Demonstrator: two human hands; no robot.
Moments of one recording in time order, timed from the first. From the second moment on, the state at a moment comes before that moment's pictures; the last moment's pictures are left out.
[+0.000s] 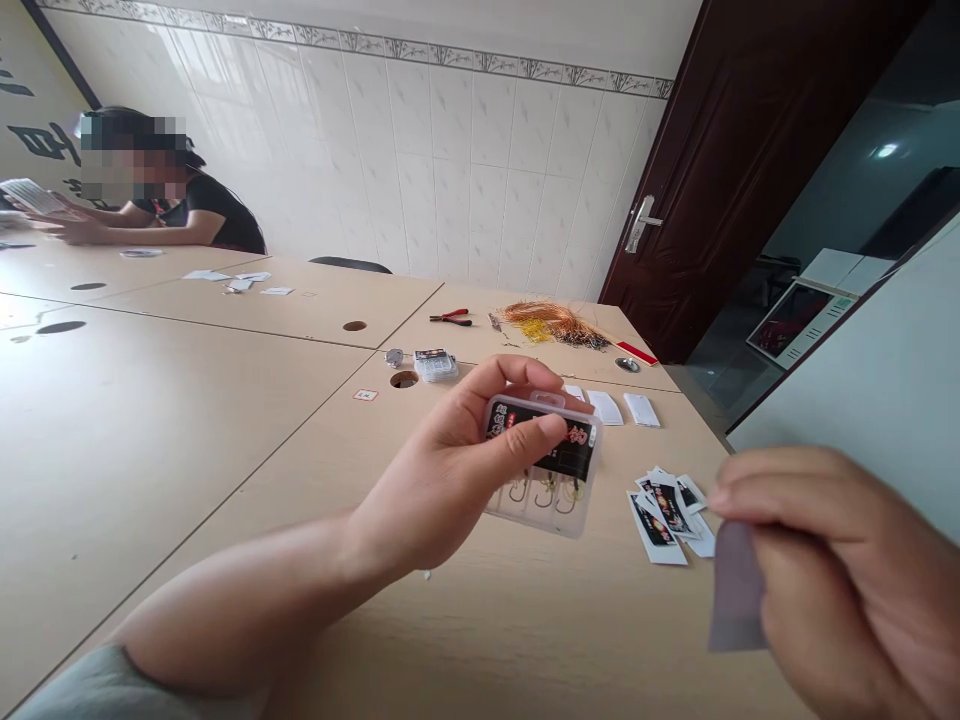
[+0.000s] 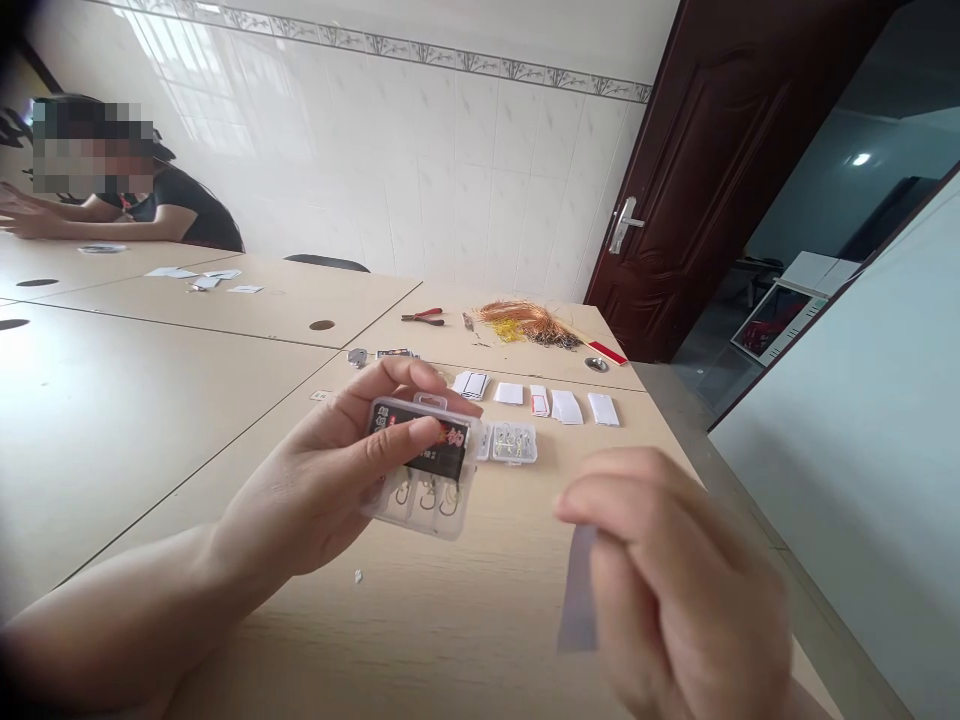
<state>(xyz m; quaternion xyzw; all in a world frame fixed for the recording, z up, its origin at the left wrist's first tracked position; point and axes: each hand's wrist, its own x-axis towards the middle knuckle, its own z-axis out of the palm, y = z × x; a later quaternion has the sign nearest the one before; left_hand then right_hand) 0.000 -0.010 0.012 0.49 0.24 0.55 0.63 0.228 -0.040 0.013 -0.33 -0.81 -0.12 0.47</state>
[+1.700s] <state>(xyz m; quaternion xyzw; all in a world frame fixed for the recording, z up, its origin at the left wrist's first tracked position) 0.000 -0.016 0.015 0.44 0.23 0.49 0.72 0.213 -0.033 0.011 -0.32 -0.84 -0.19 0.40</state>
